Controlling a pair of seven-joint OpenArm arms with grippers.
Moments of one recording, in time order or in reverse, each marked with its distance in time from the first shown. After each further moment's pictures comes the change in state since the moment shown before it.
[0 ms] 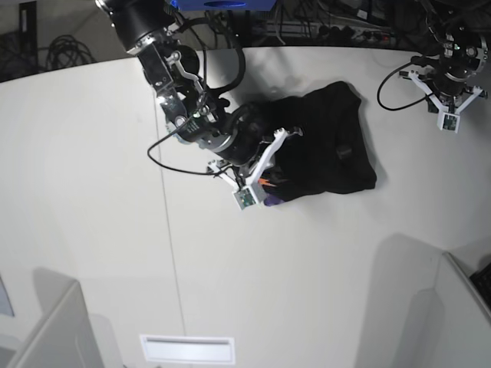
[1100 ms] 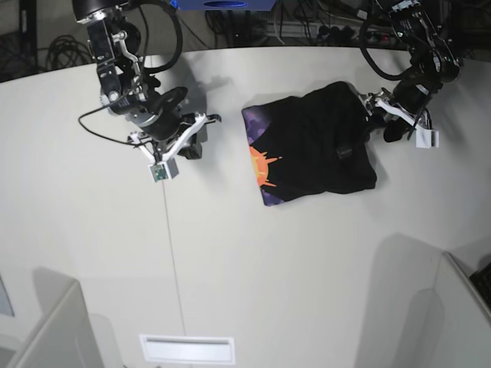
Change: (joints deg) left arm -8.5 3.3 4.0 -16.5 -42.6 0.5 7.2; right arm -11.2 11.2 14.3 5.8 0.2 0.3 0.5
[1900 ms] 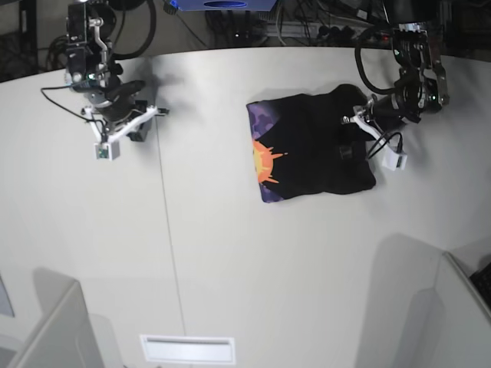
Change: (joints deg) left arm -4.0 -13.0 24.4 -4.7 -0.5 17.5 -0.5; right arm -9.3 0.1 18.0 1.2 0.0 0.1 0.1
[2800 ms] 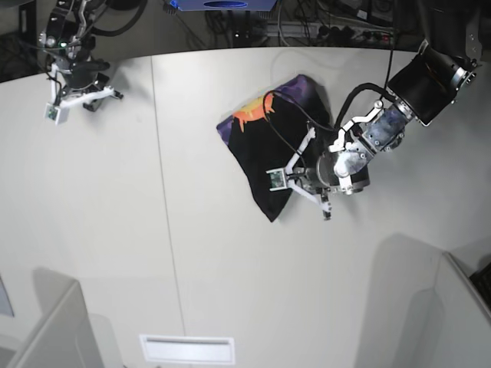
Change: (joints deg) left arm -33.1 -12.0 63.2 0.6 39.3 -12.5 -3.2; right arm -7.6 -9.5 20.4 2.0 0.0 0.0 0.2
